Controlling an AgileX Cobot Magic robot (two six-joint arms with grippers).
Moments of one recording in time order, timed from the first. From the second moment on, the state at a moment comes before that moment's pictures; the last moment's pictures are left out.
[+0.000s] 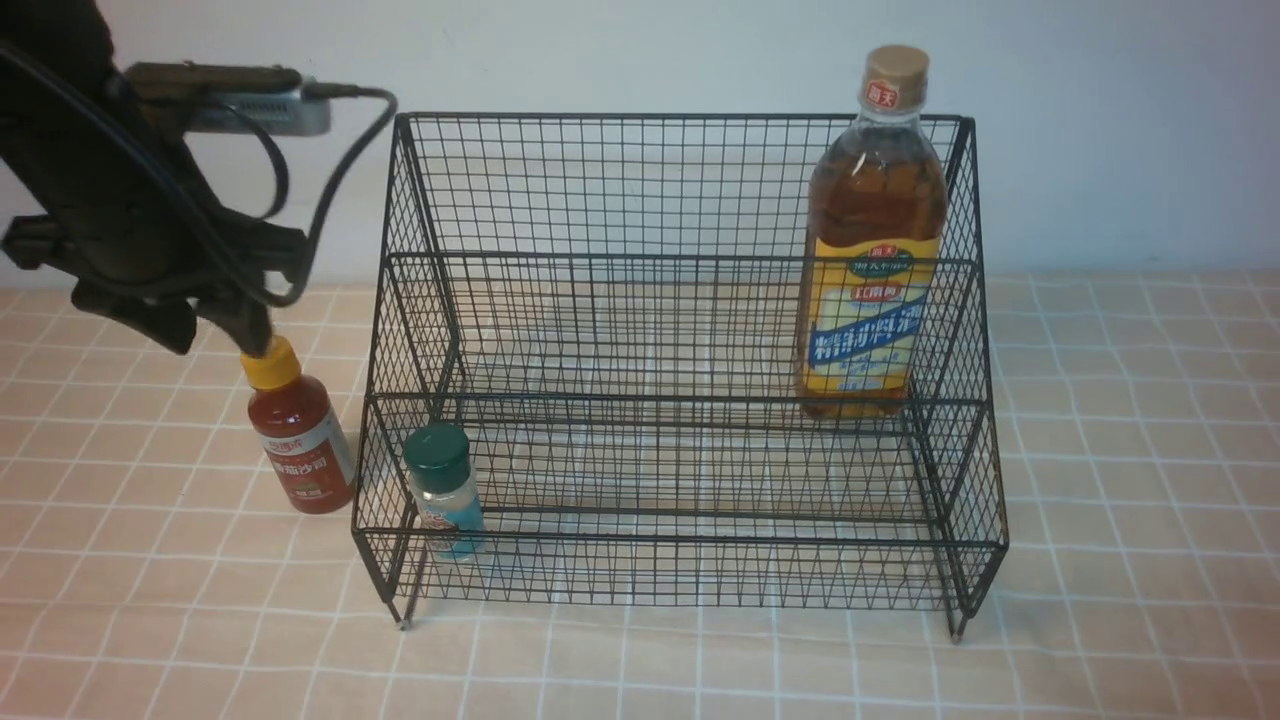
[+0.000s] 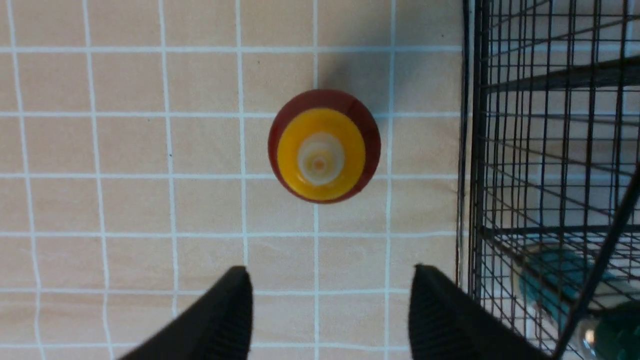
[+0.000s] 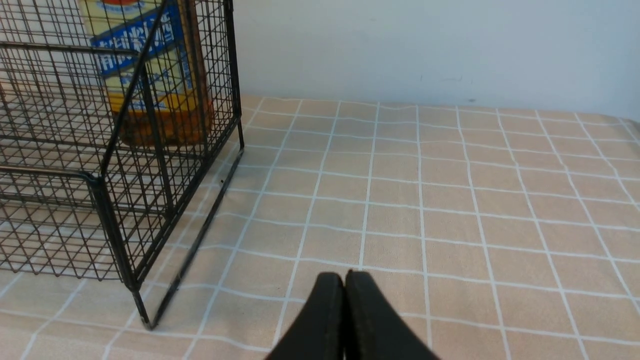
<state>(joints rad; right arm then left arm) -0.02 -0.01 0.02 0.23 0.40 -0.23 -0.06 1.73 -1.56 0.02 1.19 -0.01</state>
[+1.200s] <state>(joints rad) -0.02 -0.01 0.02 0.23 0.40 -0.23 -0.06 1.80 -1.70 0.09 1.24 -0.02</state>
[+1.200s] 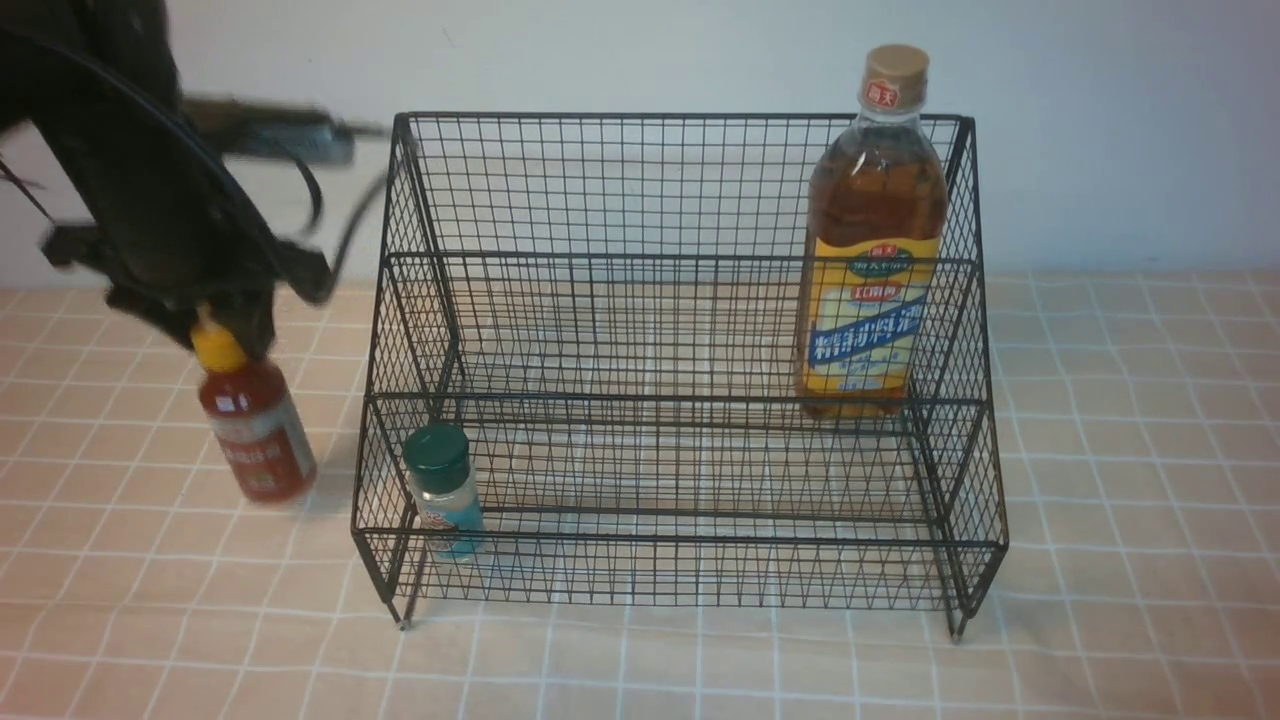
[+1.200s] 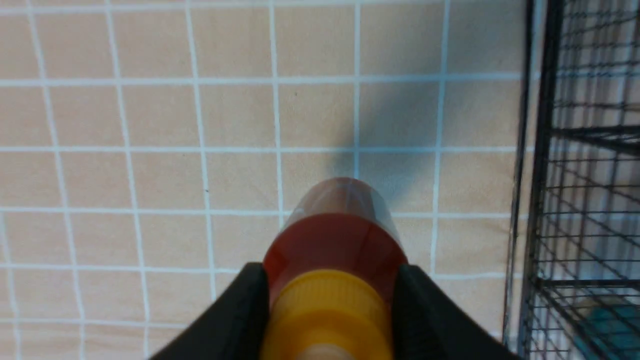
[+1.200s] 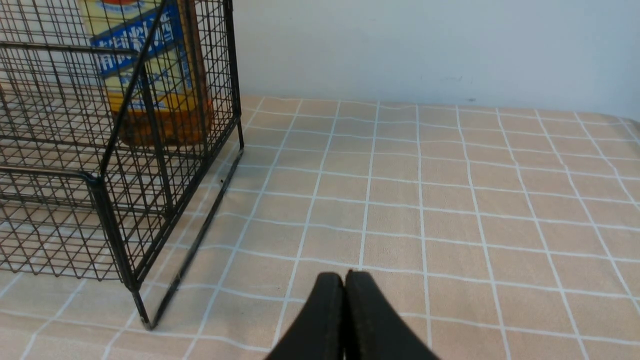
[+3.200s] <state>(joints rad) -0.02 -0.01 0.02 0.23 0.40 -0.22 -0.45 1.93 -1.87 0.17 1.26 -0.20</state>
